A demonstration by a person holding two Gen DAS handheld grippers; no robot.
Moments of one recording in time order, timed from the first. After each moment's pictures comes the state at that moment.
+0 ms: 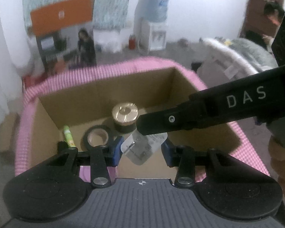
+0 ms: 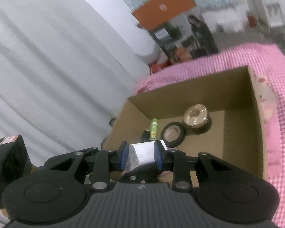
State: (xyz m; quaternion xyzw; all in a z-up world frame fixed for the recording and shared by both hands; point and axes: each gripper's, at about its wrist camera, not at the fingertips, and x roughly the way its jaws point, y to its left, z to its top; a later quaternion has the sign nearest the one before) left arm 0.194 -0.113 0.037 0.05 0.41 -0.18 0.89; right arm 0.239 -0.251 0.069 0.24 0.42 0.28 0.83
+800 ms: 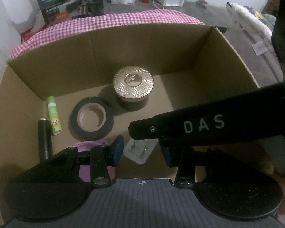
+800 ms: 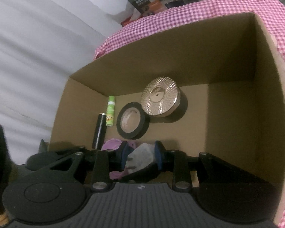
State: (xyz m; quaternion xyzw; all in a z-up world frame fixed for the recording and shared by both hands) left arm 0.257 -0.126 -0.011 0.04 0.54 -0.13 0.83; right arm 0.322 -0.235 -0.018 0.23 0.55 0.25 0.76
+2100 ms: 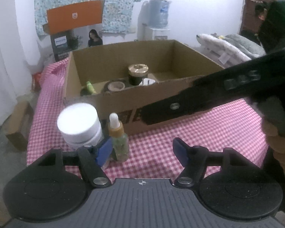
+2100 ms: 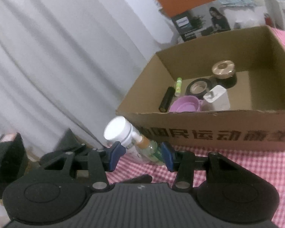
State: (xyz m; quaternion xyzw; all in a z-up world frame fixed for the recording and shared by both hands) left arm 0.065 -0.043 -0.001 0.06 0.35 -0.18 0.92; right arm 0.126 -0.190 0.025 0.18 0.40 0.33 0.83
